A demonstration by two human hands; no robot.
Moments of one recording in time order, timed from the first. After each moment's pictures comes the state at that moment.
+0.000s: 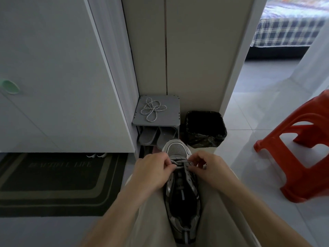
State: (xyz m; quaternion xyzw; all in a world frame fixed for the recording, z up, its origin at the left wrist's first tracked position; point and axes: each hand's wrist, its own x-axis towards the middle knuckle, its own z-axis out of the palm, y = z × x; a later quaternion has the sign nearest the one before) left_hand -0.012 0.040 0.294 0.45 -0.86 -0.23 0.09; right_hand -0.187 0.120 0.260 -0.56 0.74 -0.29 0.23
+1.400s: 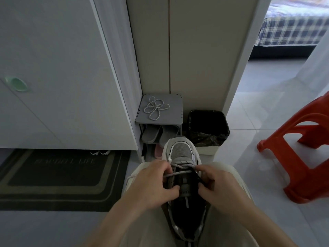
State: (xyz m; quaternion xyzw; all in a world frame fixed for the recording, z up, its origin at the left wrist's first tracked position) left_hand 0.017 0.069 0.292 0.39 -0.86 -0.30 0.11; right_hand -0.162 0.171 0.281 -0.58 0.74 -0.28 0.21
